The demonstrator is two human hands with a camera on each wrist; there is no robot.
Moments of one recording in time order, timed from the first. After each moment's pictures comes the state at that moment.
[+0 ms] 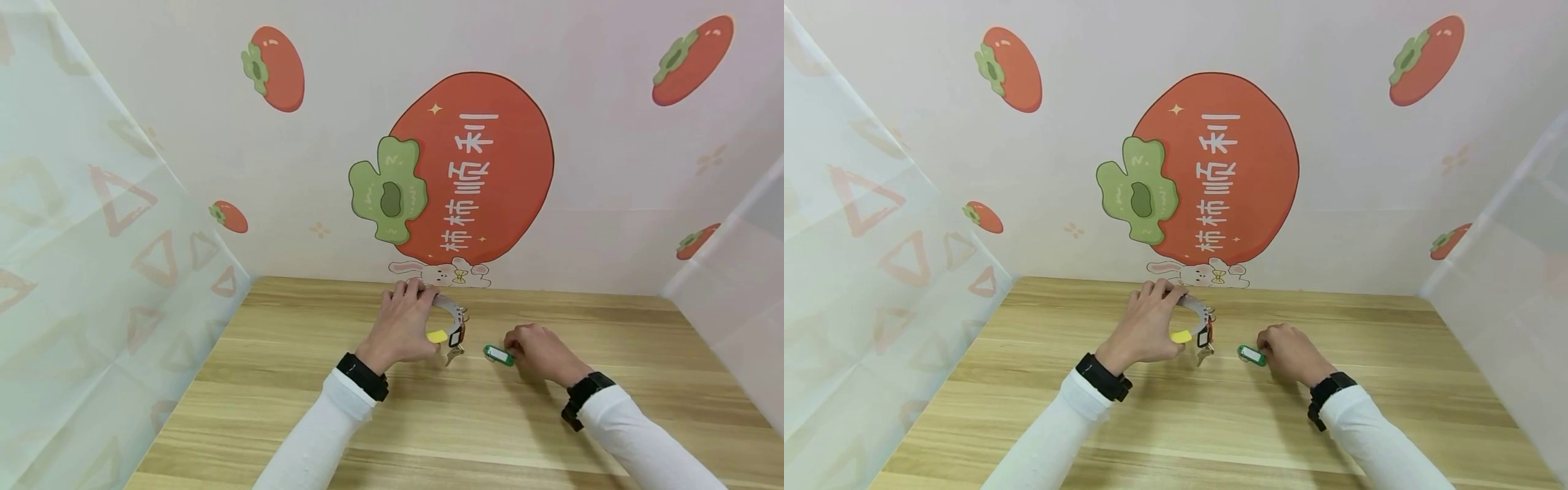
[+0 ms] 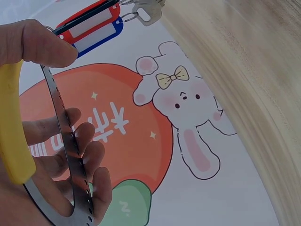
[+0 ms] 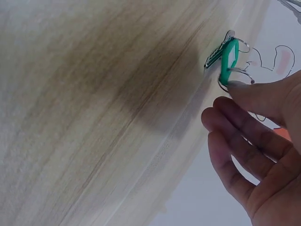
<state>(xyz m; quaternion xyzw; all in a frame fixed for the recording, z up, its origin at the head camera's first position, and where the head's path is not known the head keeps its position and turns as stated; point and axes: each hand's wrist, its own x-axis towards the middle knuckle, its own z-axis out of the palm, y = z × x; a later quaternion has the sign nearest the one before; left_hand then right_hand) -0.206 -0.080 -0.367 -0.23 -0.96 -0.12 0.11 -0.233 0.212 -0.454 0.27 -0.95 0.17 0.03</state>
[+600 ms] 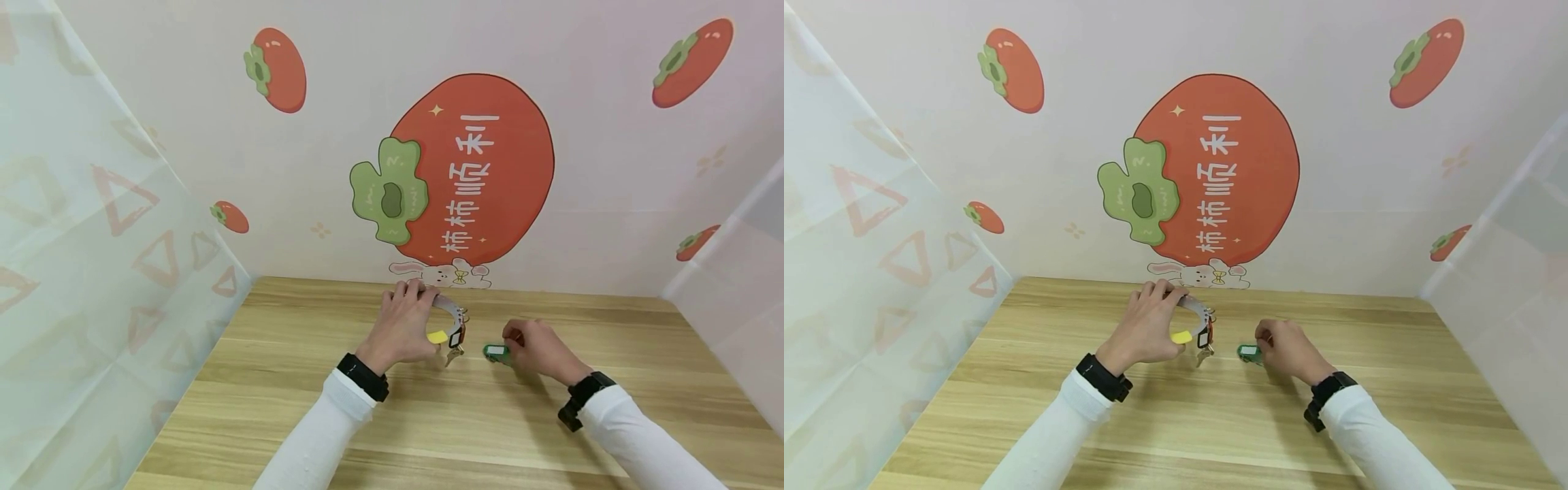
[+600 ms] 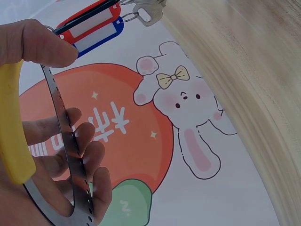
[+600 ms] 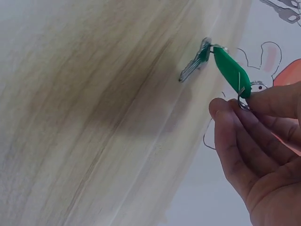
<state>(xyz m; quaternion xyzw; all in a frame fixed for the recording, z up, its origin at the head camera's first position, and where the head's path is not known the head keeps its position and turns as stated) -0.205 -0.080 -0.367 -0.23 -0.96 -0.12 0.11 -0.232 0.207 -0.445 0.23 -0.94 0.26 0.02</state>
